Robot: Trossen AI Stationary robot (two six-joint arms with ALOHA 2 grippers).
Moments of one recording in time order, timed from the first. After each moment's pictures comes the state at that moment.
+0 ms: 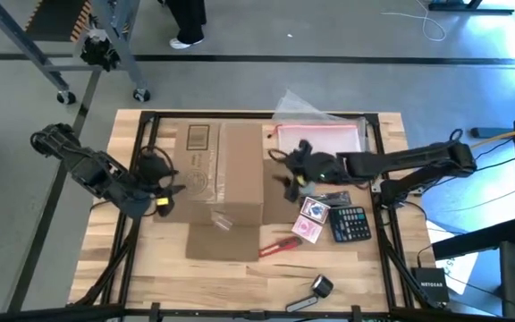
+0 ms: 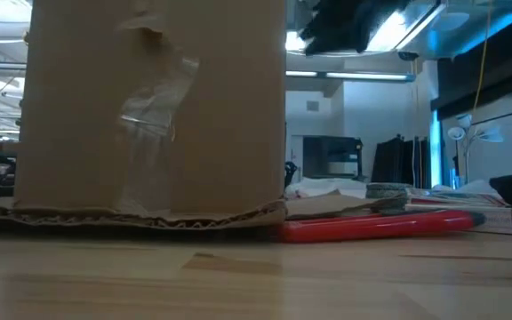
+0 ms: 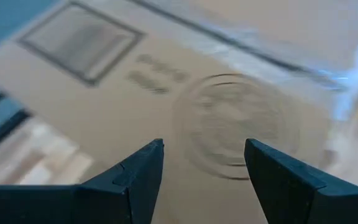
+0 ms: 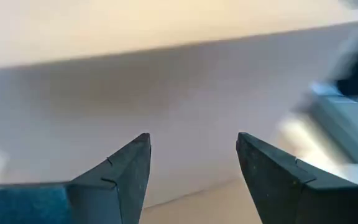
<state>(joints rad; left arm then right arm) -0.59 1.10 1.34 -1.35 -0.78 -1.00 0.10 1.31 1.00 -0.23 0.29 0.16</state>
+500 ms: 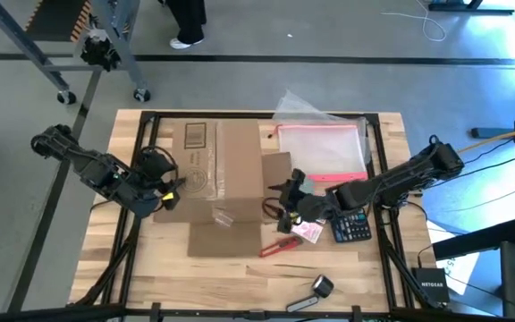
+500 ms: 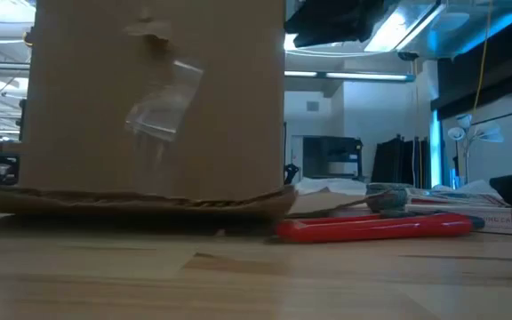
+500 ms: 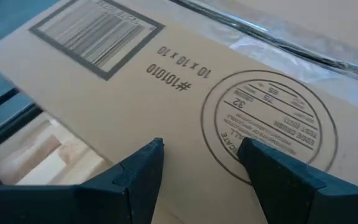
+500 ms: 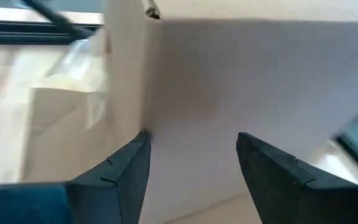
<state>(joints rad) -0.55 1.10 1.25 -1.34 -0.80 -1.08 0.34 1.49 1.00 -0.07 0.63 0.19</state>
